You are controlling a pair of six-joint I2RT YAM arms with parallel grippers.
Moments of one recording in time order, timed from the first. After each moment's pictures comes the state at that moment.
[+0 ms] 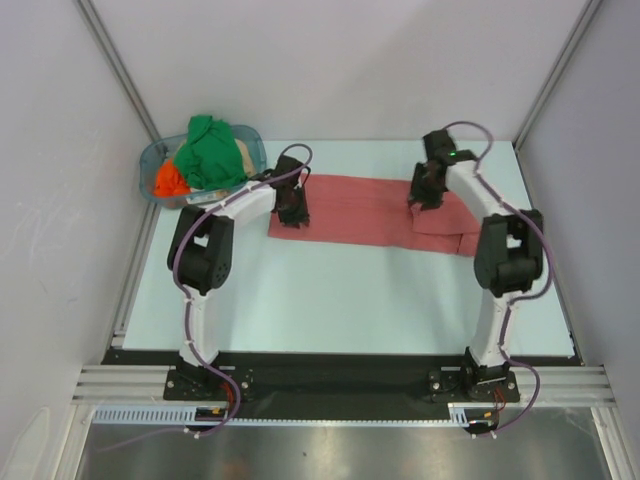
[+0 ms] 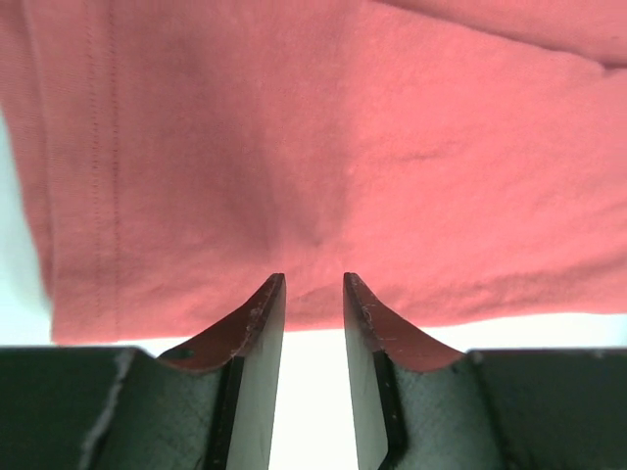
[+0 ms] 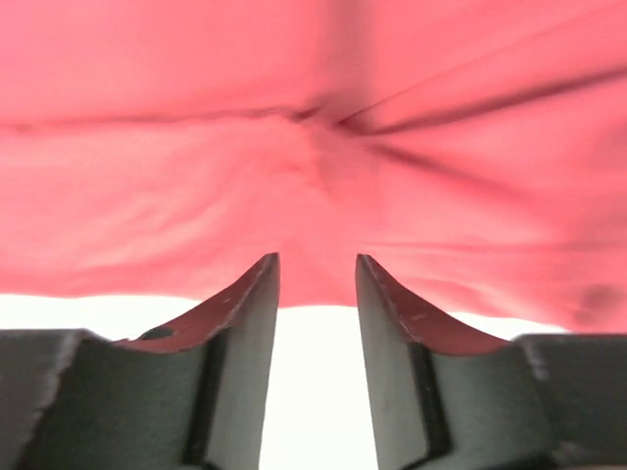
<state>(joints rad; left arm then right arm) -0.40 2.10 1.58 -0.57 0.03 -0.52 0.19 2.02 1.69 -0.77 0.02 0.41</state>
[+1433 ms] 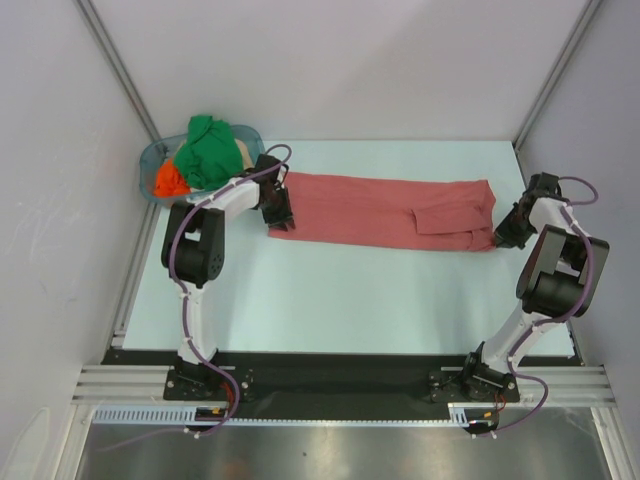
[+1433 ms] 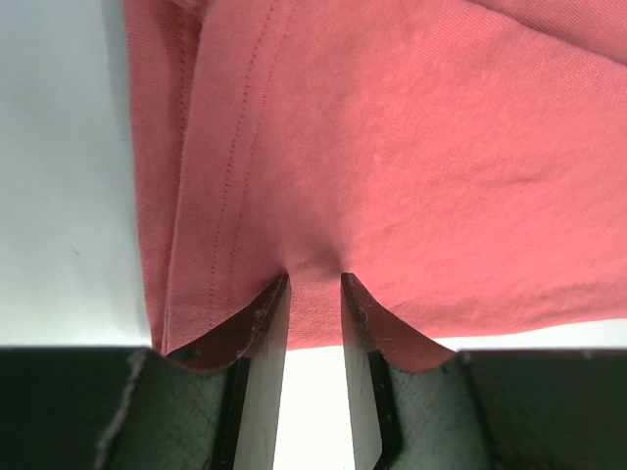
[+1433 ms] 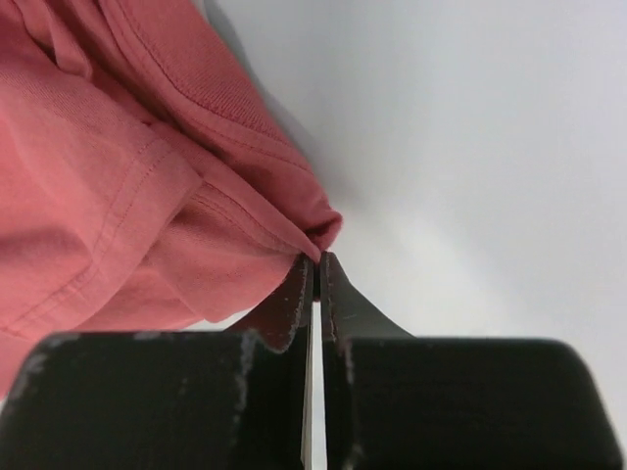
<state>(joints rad) -0.28 2.13 1.59 -0.61 0.15 -0.47 -0.38 1.81 1.24 -0.61 -0.06 0.36</state>
